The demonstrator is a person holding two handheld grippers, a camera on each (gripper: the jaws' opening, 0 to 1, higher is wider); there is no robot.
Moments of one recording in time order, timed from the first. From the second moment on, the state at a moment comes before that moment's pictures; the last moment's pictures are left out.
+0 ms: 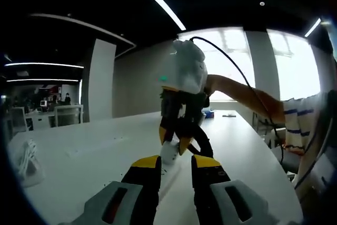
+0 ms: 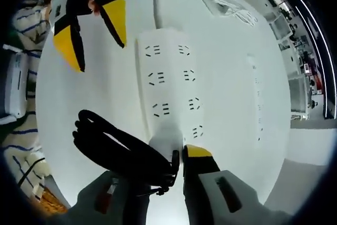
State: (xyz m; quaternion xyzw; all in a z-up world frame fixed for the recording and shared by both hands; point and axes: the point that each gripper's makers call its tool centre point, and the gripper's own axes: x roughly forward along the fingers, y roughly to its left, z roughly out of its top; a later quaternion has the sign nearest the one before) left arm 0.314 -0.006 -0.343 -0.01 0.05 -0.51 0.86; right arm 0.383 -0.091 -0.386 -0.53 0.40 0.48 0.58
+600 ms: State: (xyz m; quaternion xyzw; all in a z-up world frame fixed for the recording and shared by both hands) left arm 0.314 -0.010 -0.346 -0.01 0.05 -0.52 0.85; right arm 0.377 -0.089 -0.394 -0.57 0.41 0.44 0.56
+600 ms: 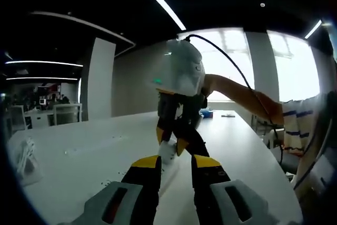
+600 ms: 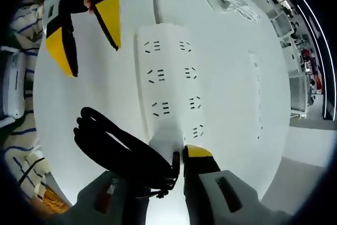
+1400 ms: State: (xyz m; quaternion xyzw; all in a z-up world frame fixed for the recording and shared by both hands) left arm 0.311 -0.010 -0.348 -0.01 0.06 -0.51 0.86; right arm 0.377 -0.087 -0.394 -0.56 0.38 0.45 0.59
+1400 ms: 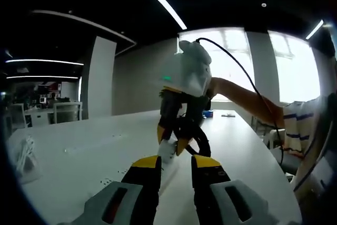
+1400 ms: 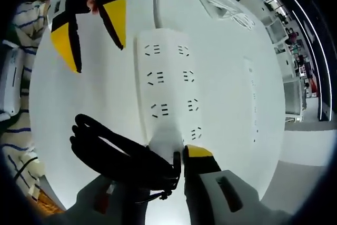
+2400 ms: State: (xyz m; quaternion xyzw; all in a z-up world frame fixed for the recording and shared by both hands) left arm 0.310 -0.010 -0.350 -0.01 0.06 -0.51 0.86; right arm 0.390 -0.086 -0.391 -0.52 0.45 0.48 0.55
